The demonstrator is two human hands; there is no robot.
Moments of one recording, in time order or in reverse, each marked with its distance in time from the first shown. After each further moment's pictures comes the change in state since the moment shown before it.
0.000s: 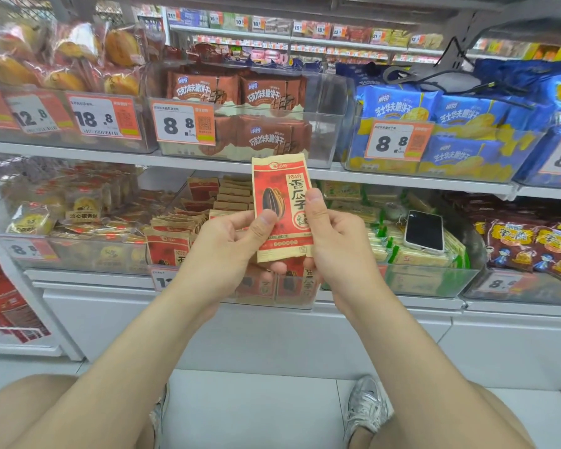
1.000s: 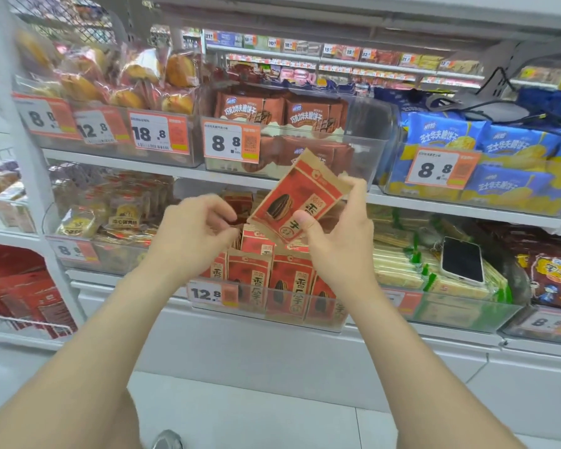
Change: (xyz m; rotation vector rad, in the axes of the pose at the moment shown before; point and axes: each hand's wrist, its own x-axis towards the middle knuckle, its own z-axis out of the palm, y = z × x) left_hand 0.028 0.019 -0.111 0.942 0.330 0.219; right_hand 0.043 0.006 0.047 -0.352 0.097 -0.421
